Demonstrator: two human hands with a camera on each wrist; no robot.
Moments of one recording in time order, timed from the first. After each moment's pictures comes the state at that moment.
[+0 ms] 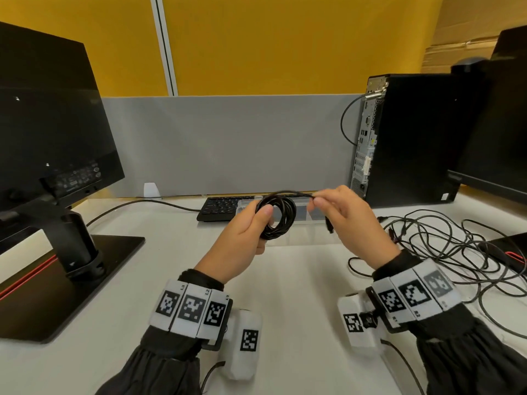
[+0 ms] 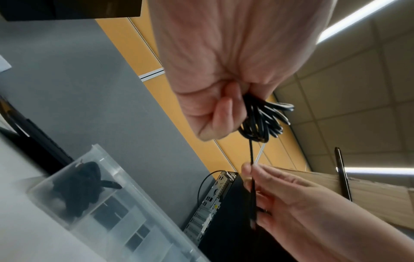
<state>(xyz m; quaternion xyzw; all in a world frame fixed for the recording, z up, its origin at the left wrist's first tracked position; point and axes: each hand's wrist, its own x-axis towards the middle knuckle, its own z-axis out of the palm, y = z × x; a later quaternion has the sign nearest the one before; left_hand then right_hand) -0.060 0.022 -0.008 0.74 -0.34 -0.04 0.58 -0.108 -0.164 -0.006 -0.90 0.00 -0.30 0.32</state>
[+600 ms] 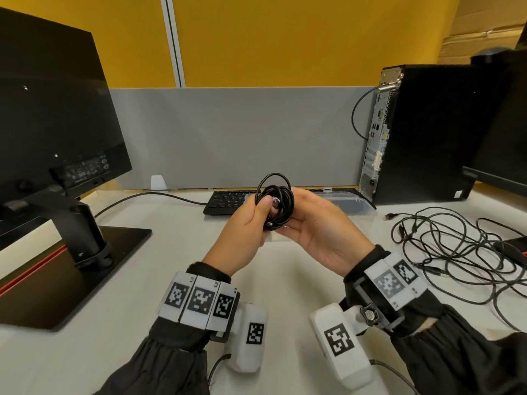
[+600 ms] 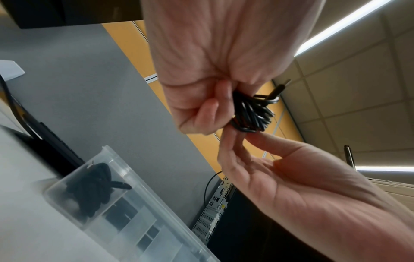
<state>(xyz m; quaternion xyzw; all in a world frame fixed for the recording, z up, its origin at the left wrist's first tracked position) -0.051 0.020 -0.012 0.74 -0.30 -0.01 0.59 -0.089 -0.114 -0.010 -0.54 -0.05 -0.06 0.83</state>
